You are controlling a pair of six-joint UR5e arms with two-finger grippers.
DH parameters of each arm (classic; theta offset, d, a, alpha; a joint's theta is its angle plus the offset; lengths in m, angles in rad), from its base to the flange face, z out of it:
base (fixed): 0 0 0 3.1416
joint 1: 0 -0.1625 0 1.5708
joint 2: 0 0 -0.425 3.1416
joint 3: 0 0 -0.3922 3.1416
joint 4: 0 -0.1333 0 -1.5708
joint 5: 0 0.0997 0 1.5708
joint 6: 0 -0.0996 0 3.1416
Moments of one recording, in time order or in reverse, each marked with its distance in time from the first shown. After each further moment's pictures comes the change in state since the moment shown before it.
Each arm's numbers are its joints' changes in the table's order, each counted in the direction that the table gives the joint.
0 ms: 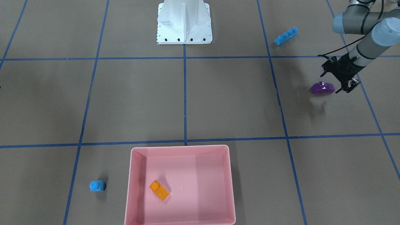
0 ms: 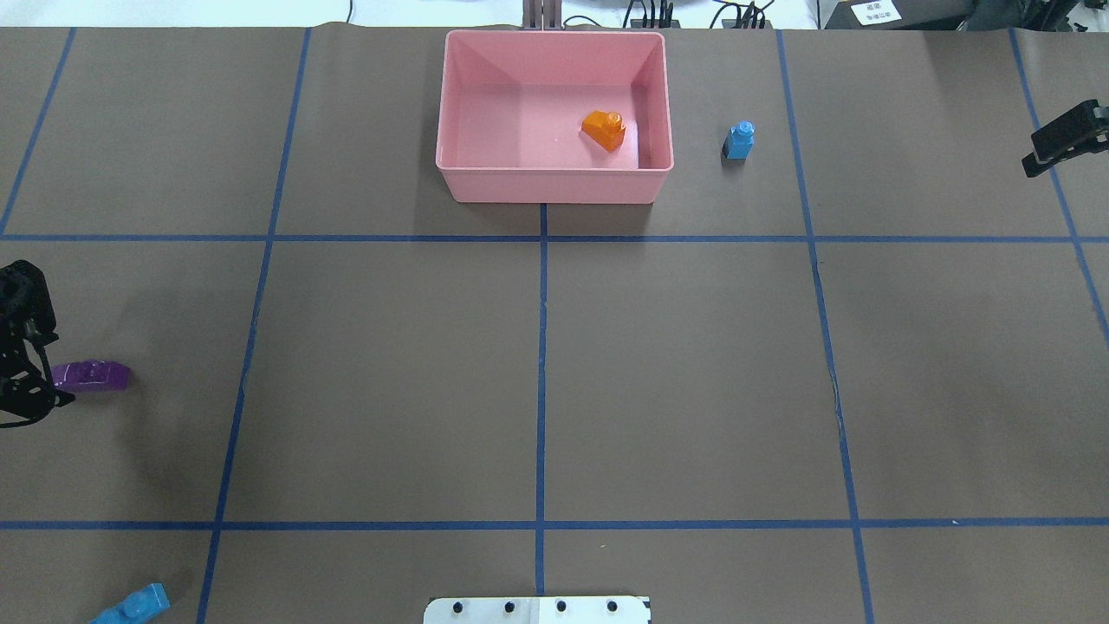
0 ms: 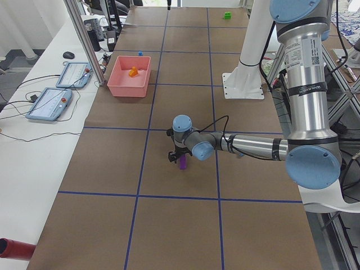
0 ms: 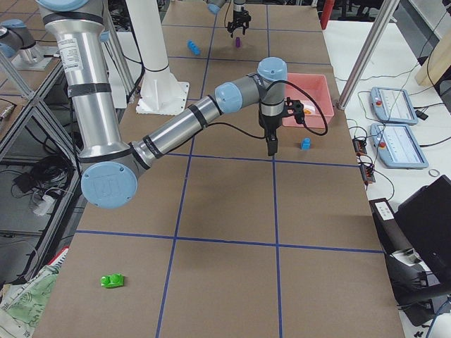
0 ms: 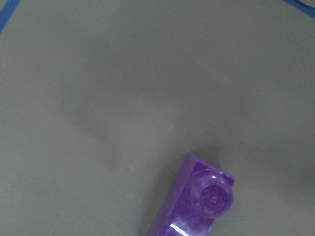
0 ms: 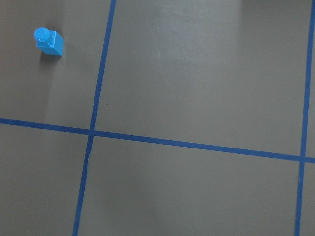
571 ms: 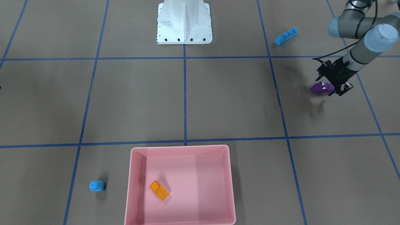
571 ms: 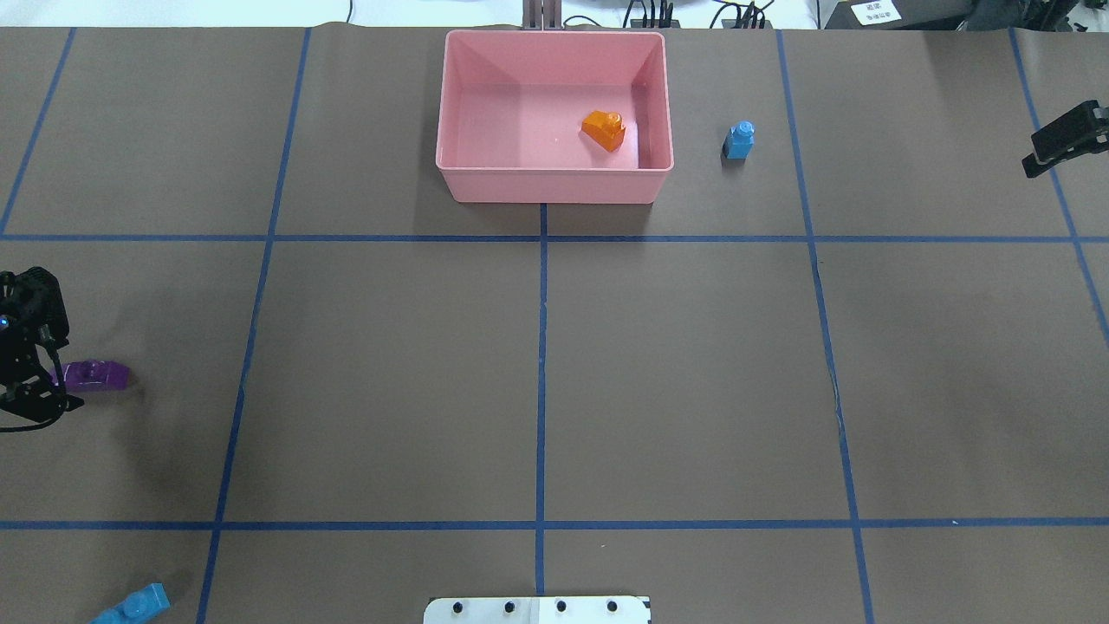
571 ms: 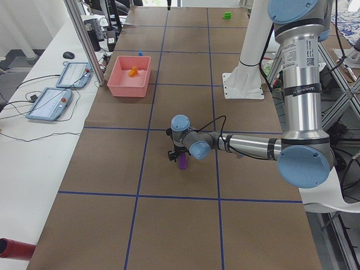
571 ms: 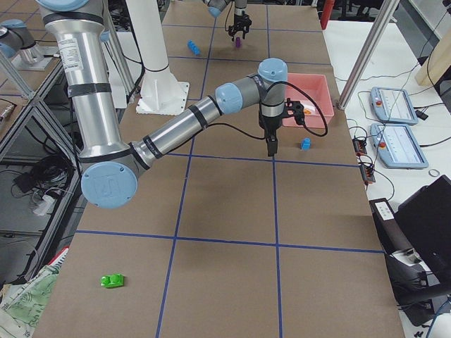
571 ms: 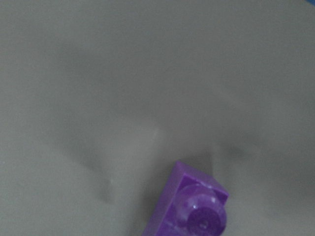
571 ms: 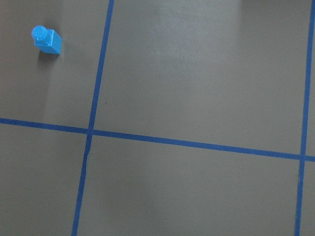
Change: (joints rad) left arm -0.023 0.044 0.033 0.002 0.002 -0.001; right arm 0.001 0.000 -0.005 0.000 0.001 -0.001
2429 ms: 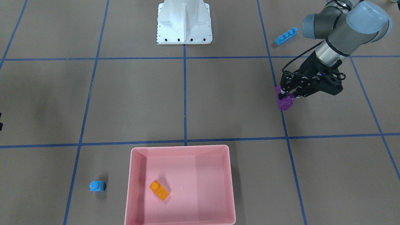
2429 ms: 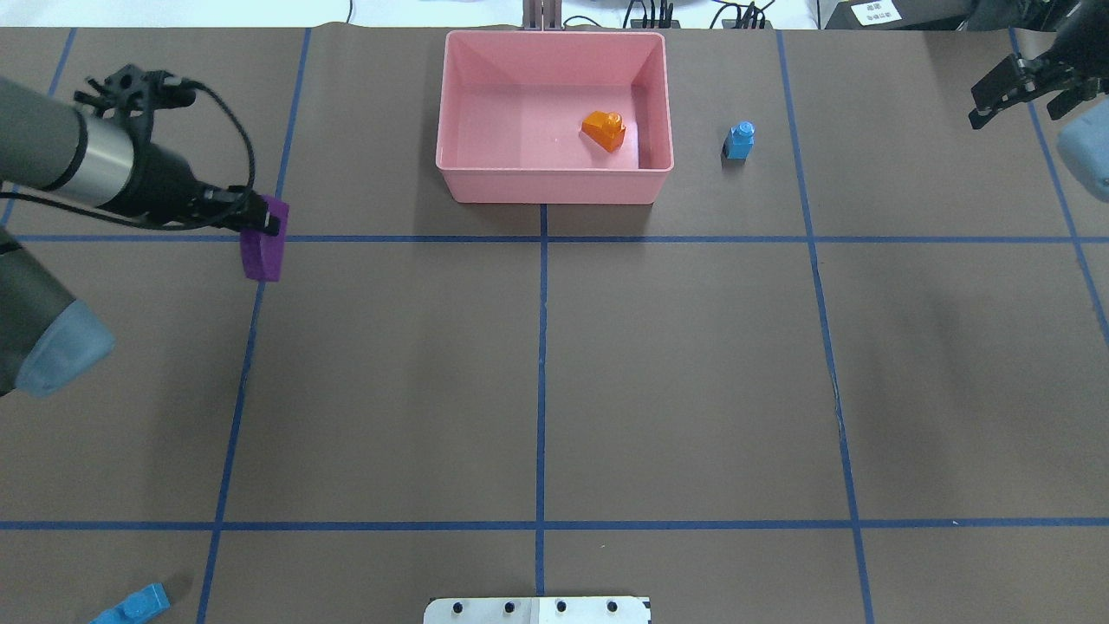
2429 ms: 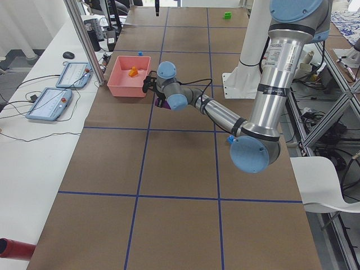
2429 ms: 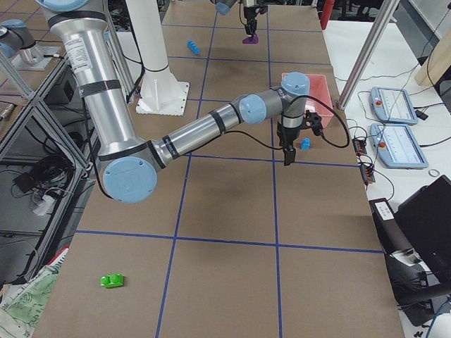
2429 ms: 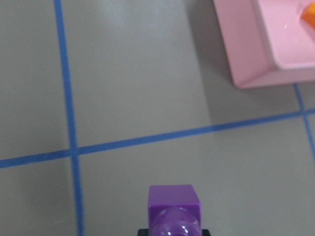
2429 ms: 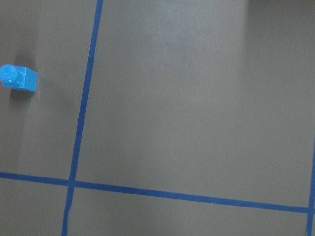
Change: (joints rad) left arm 0.042 0.457 -0.126 -0.170 -0.006 1.225; right arm 0.009 -0.217 -0.353 -0.088 -0.010 0.027
